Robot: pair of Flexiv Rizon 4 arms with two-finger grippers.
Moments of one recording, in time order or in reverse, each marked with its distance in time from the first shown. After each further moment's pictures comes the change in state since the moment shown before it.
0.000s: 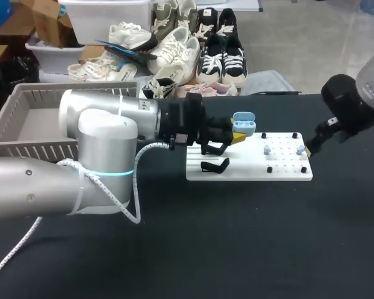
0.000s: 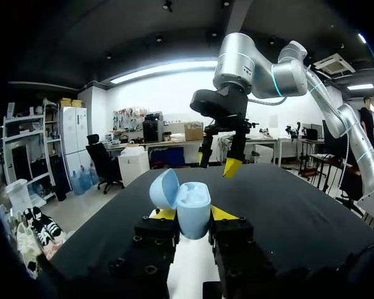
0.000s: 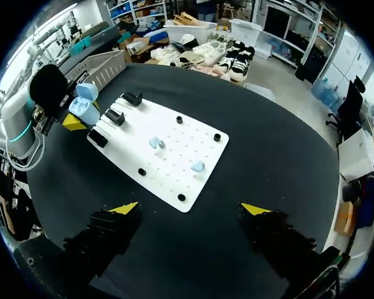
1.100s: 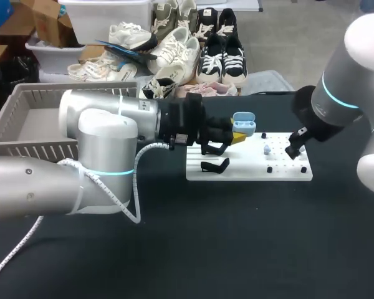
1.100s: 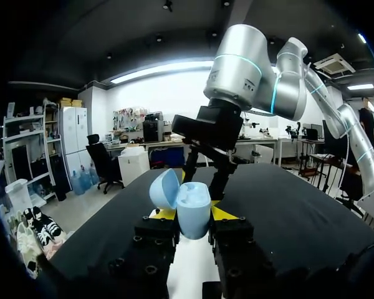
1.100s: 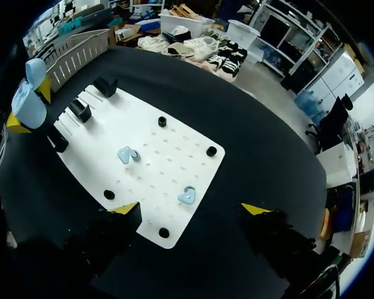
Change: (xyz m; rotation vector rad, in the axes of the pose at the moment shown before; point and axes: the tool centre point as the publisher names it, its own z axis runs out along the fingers) left arm 0.000 0.000 0.000 -0.001 0.000 0.000; right arm -0.030 -0.010 0.059 0.199 0.012 -0.039
